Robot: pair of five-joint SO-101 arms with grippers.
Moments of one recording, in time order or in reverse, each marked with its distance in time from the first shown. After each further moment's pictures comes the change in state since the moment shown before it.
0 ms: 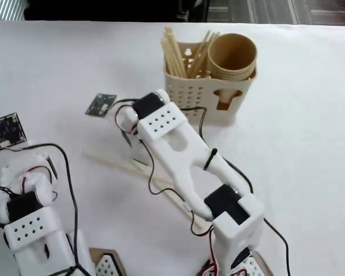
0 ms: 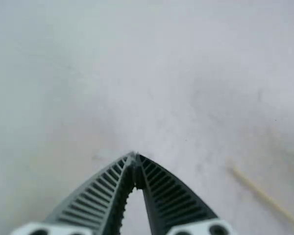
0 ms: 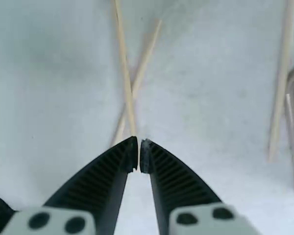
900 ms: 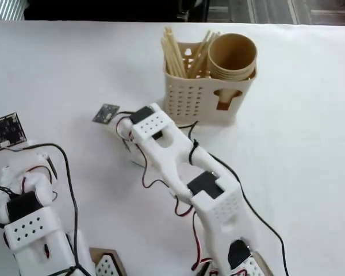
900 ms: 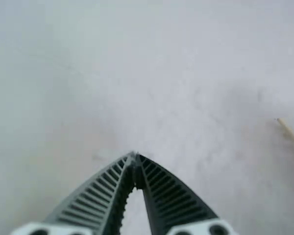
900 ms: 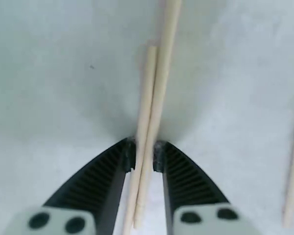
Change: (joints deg) left arm 0.0 0.0 0.0 0.0 0.0; right arm -0.4 18.8 1.2 -16.4 -2.5
